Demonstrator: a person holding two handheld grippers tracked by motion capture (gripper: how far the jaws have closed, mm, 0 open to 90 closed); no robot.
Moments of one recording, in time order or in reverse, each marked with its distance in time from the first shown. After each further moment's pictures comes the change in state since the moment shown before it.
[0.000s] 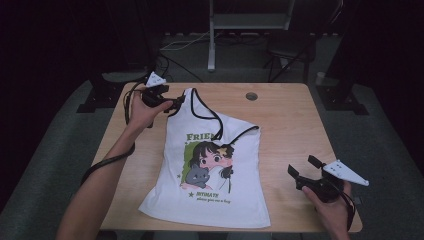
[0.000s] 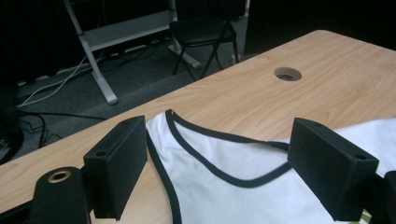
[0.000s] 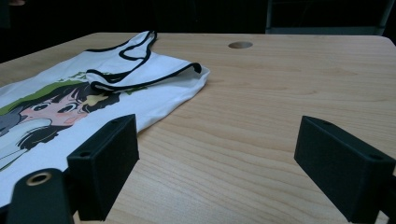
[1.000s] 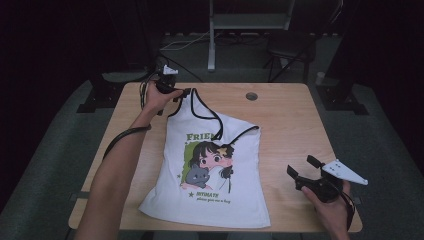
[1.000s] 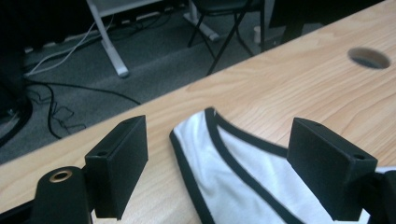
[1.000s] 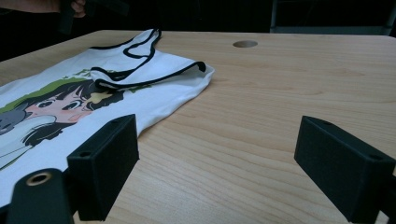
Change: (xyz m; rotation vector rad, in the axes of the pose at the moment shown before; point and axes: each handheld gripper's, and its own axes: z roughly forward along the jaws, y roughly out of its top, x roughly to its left) left arm 0.040 -0.009 0.089 0.139 0.059 -0.053; right arm 0.001 0.000 0.002 0.006 0.016 -0.012
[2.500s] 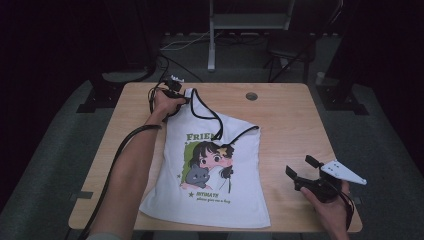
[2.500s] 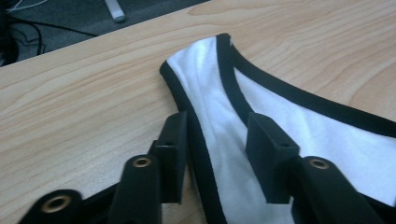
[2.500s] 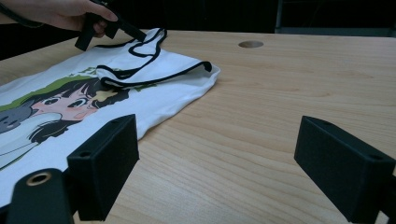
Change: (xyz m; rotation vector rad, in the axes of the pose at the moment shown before) left arm -0.005 -0.022 0.041 0.176 -0.003 -0.049; right arm 0.002 0.000 0.001 0.001 0.017 -0.015
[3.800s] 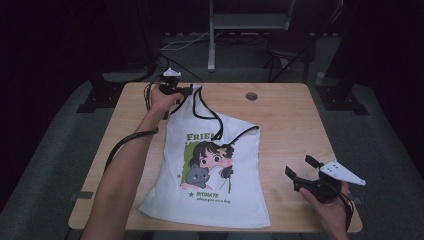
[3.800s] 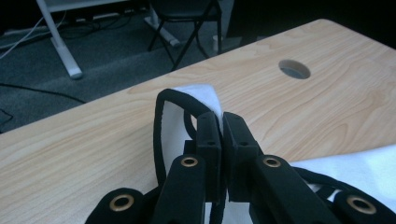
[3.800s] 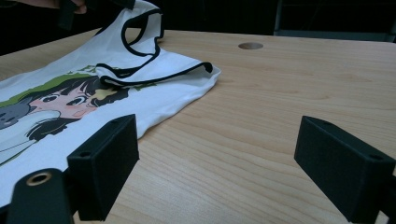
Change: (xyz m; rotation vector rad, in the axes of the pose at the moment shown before) left arm -0.020 0.014 -0.067 -0.238 -0.181 0.012; right arm 0.002 0.000 0.000 -0.005 -0.007 -0.019
